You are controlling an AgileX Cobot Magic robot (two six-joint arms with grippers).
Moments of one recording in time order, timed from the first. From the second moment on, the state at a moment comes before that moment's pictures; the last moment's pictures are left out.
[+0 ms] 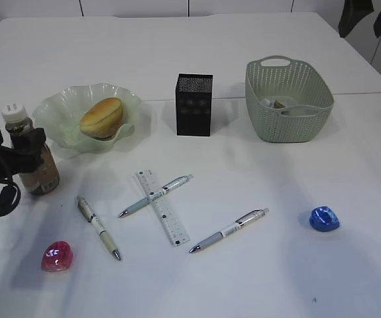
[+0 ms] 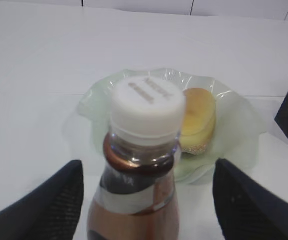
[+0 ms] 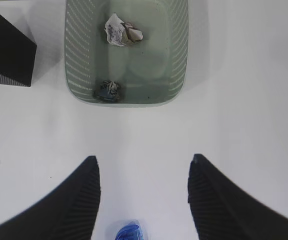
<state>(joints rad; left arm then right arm) -0.21 1.83 -0.47 -0.12 -1.09 -0.10 0.04 1.86 -1.96 -0.02 1.26 0.09</state>
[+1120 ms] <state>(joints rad) -0.21 1.42 -0.46 -0.13 -0.62 0.10 0.04 1.86 -1.96 -0.02 1.25 0.05</state>
